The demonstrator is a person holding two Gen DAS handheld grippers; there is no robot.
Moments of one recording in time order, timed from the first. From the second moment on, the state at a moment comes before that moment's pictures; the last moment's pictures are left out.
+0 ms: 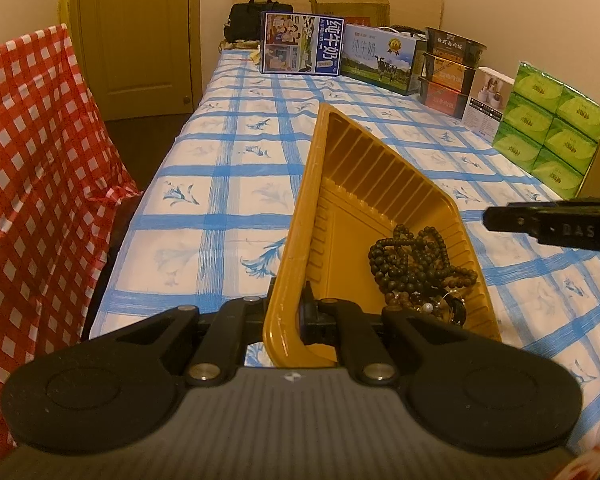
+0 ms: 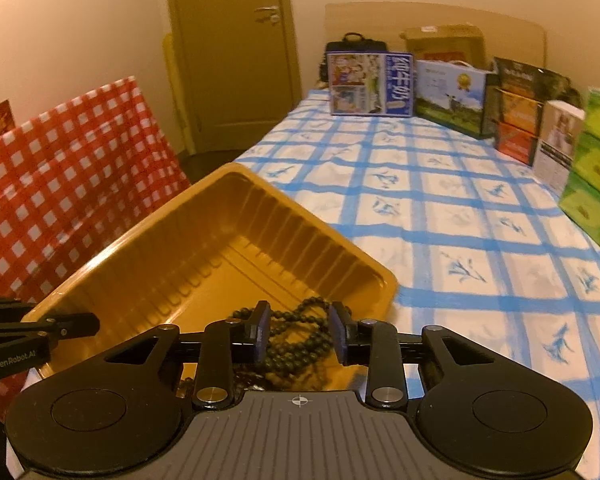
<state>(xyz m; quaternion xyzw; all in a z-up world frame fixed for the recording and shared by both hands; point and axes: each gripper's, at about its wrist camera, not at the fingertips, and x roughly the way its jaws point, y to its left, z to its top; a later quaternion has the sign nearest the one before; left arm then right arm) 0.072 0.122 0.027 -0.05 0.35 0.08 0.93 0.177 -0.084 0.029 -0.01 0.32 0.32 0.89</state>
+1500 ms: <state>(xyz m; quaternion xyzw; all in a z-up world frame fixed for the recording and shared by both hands) 0.055 0.208 0.018 -0.23 0.35 0.06 0.90 0.142 -0.144 0.000 0.08 0.40 0.21 0.89</state>
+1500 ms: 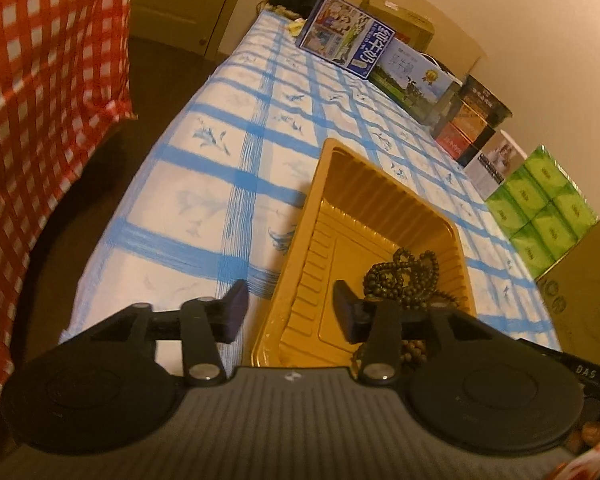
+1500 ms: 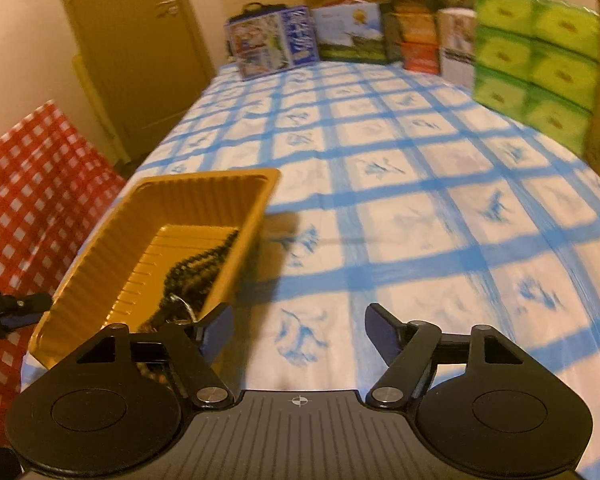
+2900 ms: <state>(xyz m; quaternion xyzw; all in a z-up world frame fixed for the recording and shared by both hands) -0.005 0.066 0.028 -0.07 0.43 0.08 0.90 0.036 -0.166 0.028 0.04 0.42 0.19 0.89</state>
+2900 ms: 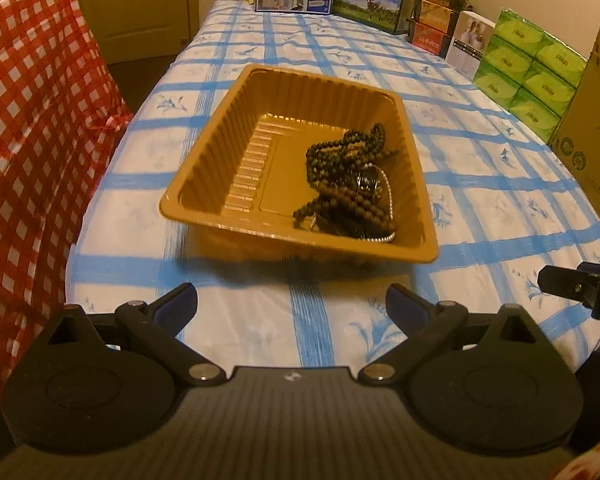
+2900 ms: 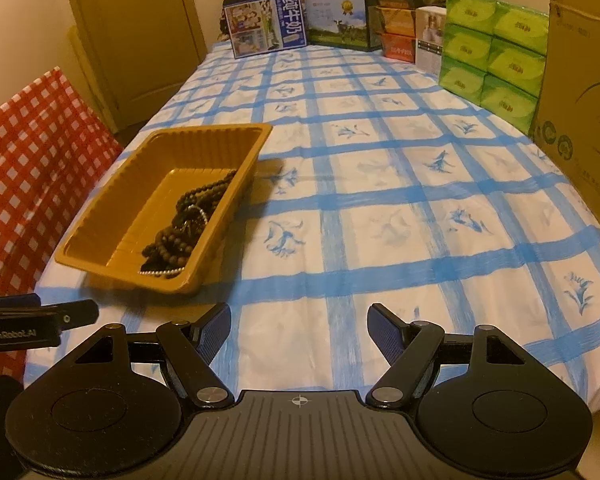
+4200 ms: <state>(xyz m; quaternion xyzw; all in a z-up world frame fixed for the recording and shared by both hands) -0.003 0.035 0.024 -0.05 0.42 0.06 0.90 0.028 -0.155 0.014 0.02 0.45 0.19 0.87</state>
